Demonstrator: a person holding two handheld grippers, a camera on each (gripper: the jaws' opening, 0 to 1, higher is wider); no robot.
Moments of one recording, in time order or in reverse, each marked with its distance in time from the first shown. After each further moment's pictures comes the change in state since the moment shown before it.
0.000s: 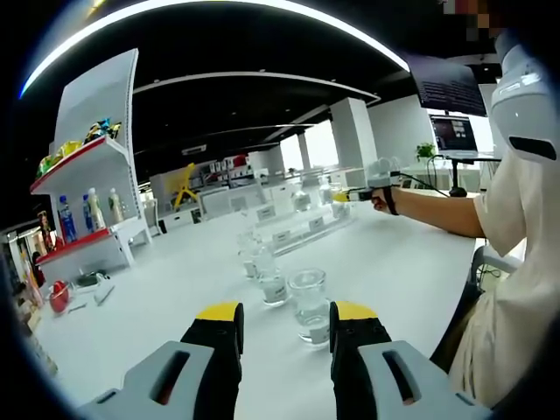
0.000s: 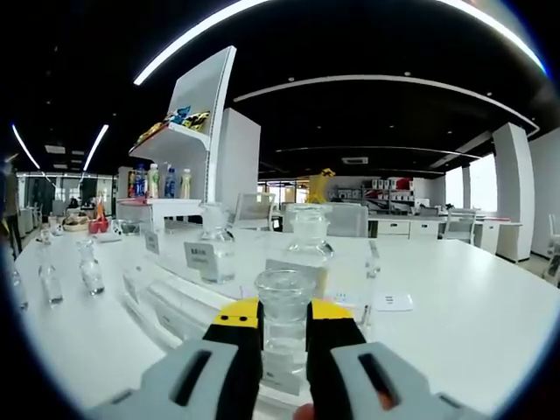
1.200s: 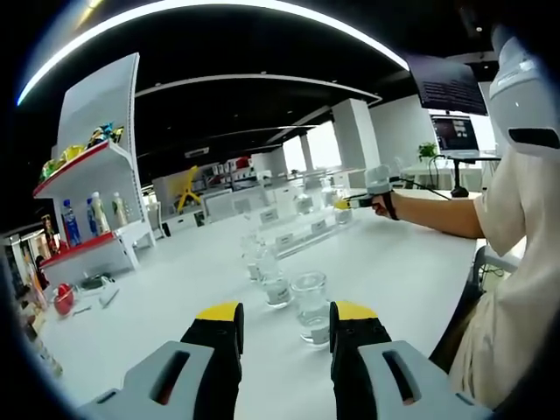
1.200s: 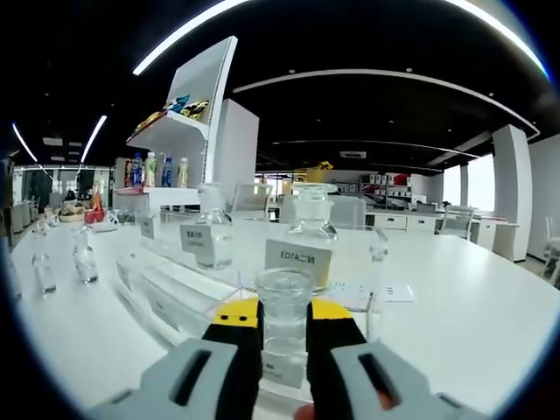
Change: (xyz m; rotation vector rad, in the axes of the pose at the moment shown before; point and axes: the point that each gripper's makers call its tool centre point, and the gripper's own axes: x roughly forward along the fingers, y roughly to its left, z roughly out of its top) left arm -0.007 0.000 0.006 0.011 -0.009 0.017; right arm 0.005 0.000 -0.016 -0.019 0.037 -0.020
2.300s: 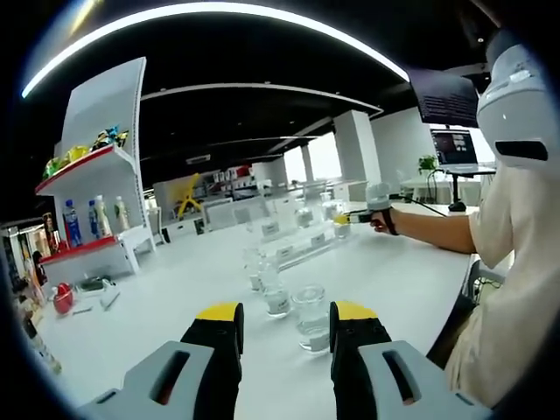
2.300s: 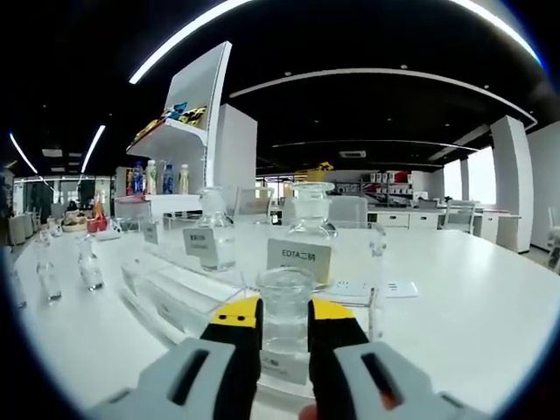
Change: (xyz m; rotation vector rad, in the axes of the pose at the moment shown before) left arm -0.015 0.006 0.018 -0.033 -0.054 0.001; right arm -0.001 0.002 0.001 0.039 -0.014 0.015
